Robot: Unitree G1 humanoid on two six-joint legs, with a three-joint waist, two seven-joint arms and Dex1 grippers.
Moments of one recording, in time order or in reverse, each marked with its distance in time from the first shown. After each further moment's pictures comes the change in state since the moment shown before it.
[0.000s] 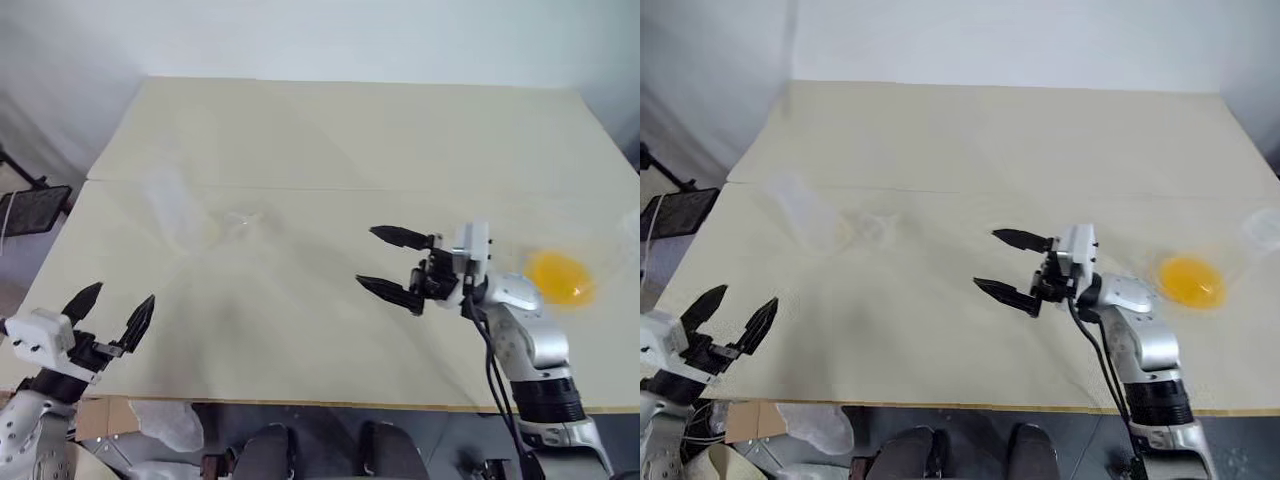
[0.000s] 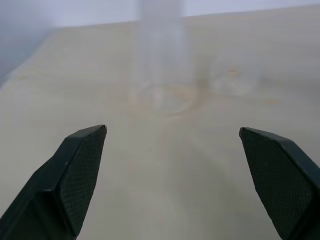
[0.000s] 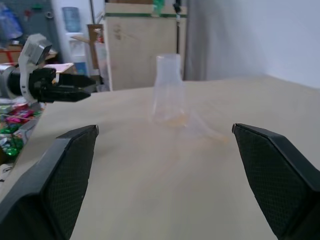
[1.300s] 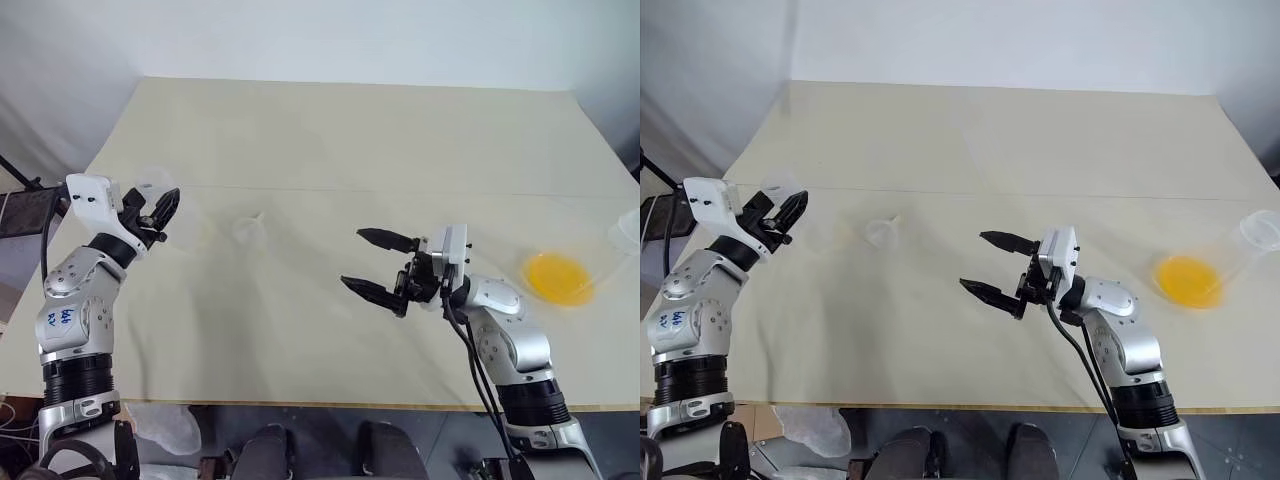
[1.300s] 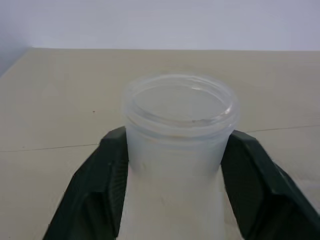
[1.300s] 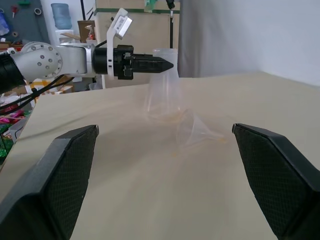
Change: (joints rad) left arm -0.759 0.204 -0.249 0.410 0.084 0.269 0.140; right arm 0.060 0.011 0.024 -0.029 -0.024 -0.014 -0.056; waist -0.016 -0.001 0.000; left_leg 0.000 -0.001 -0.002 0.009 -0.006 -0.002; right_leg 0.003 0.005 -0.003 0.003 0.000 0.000
